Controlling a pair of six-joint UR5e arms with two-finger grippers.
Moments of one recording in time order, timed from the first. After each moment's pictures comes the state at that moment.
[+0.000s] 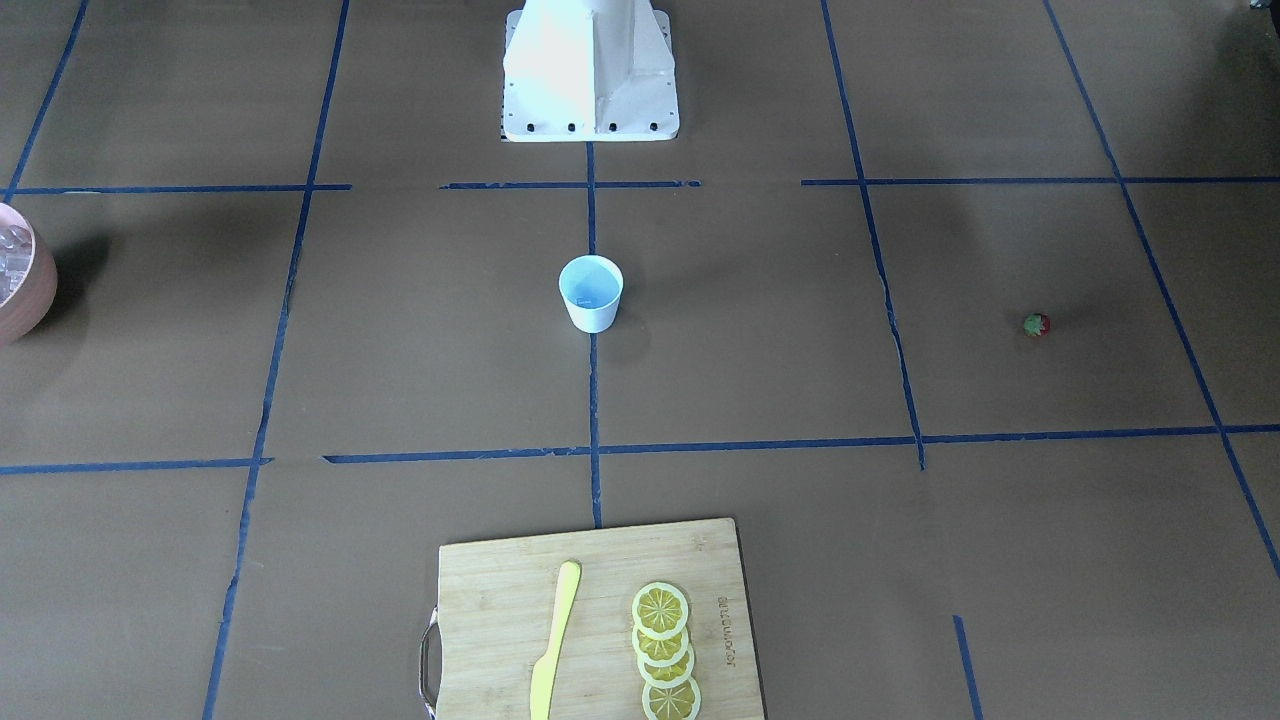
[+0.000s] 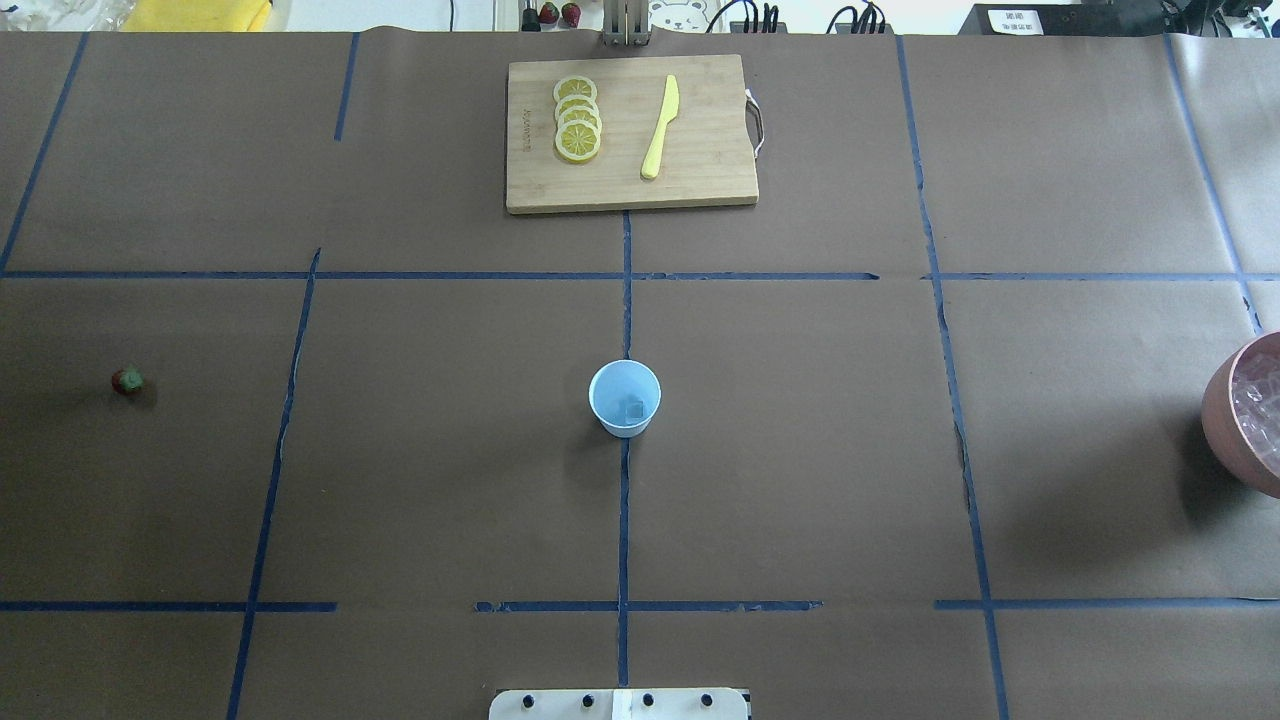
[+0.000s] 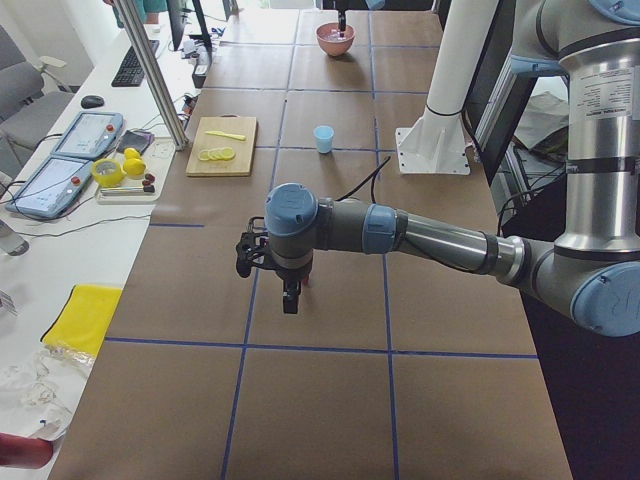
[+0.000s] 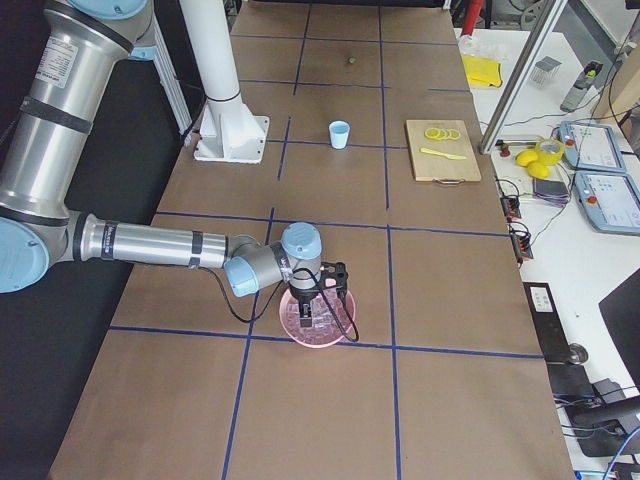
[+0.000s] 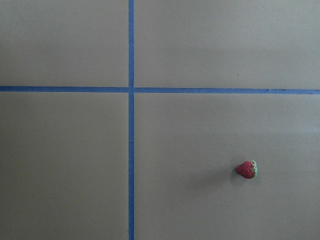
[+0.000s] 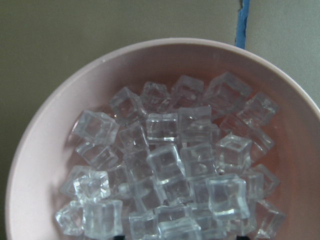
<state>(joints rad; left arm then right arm) -1.61 -1.48 -1.90 -1.41 -2.46 -0.02 1.16 -1.94 1.78 -1.06 2.21 0.43</state>
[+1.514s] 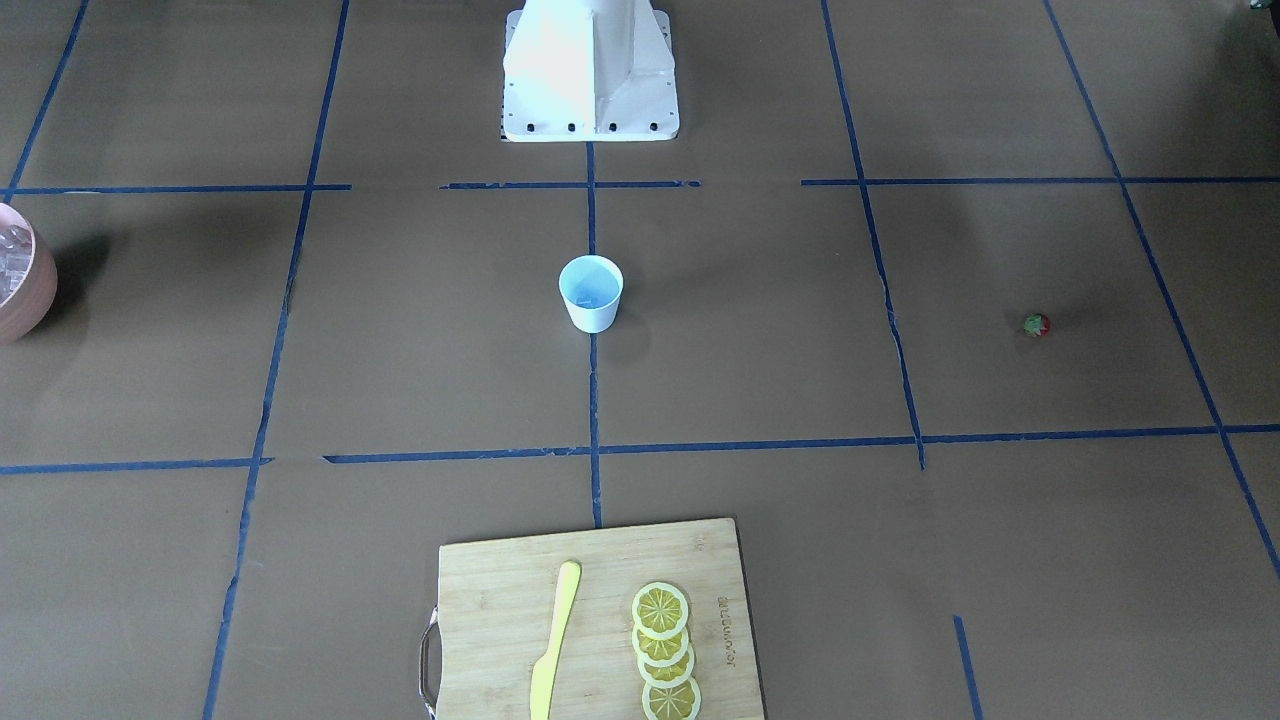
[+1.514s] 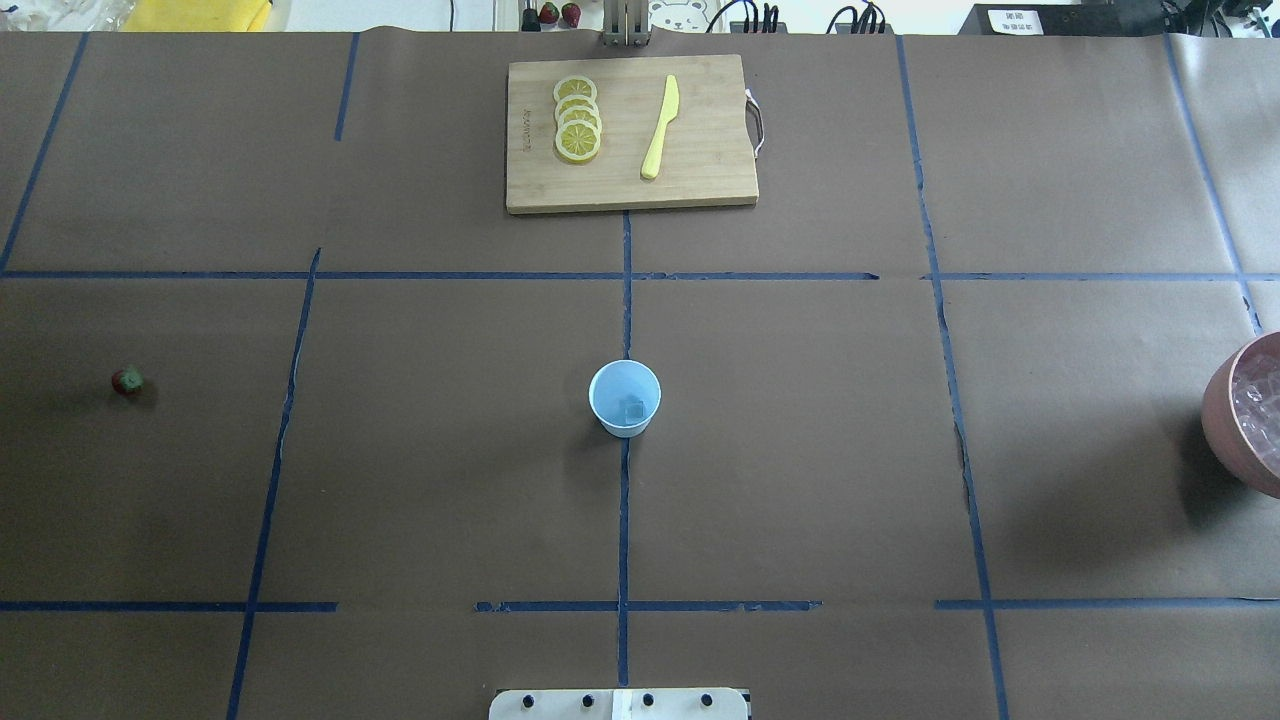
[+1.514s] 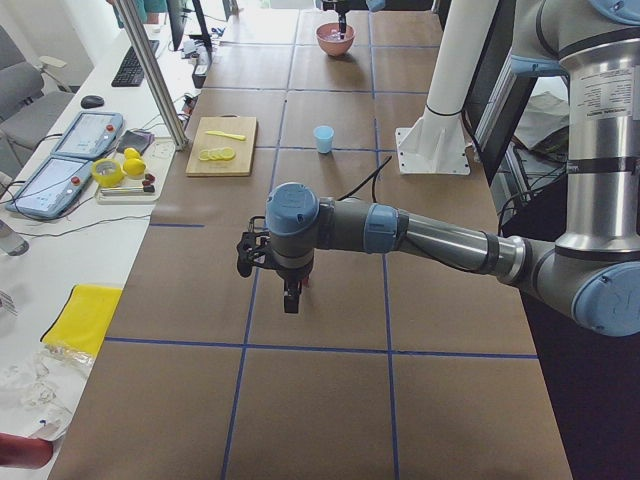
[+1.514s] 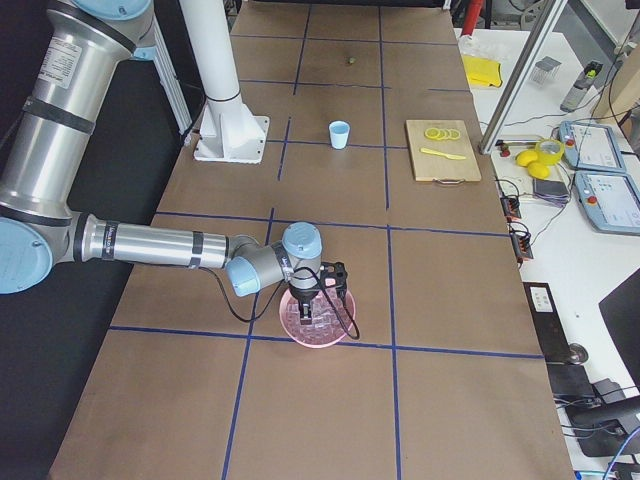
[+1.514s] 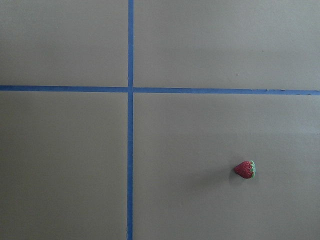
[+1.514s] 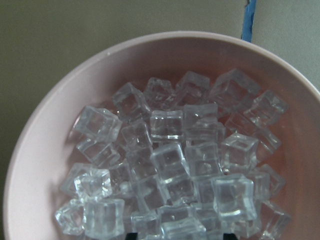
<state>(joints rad) -1.62 -1.47 -1.90 -1.41 -2.46 -0.02 1.15 -1.94 1.77 -1.06 2.21 0.42</state>
